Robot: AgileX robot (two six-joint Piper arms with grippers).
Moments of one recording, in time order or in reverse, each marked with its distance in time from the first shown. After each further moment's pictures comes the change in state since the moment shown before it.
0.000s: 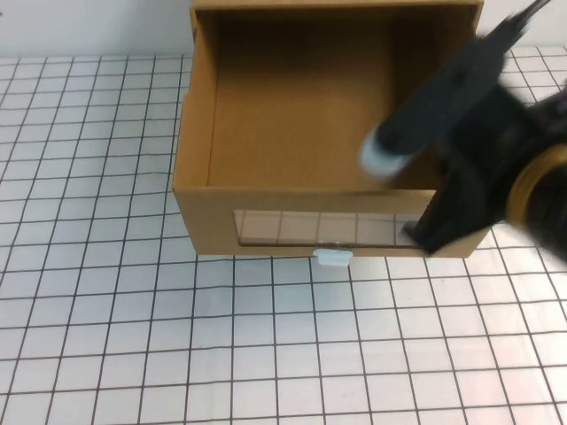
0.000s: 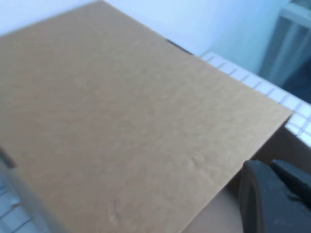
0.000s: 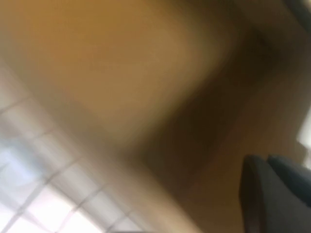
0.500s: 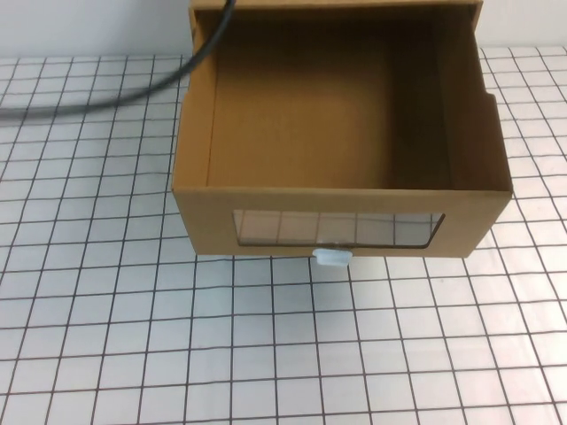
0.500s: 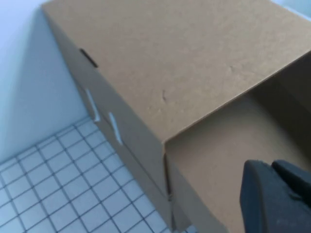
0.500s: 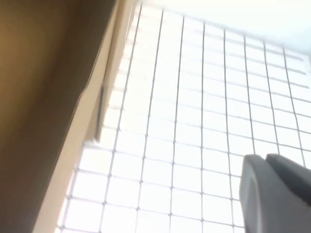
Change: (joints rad) right arm -0.699 -0.193 -0.035 0.633 -0.178 -0.391; left arm 0.000 -0.546 0.683 0.282 -0.156 -0.001
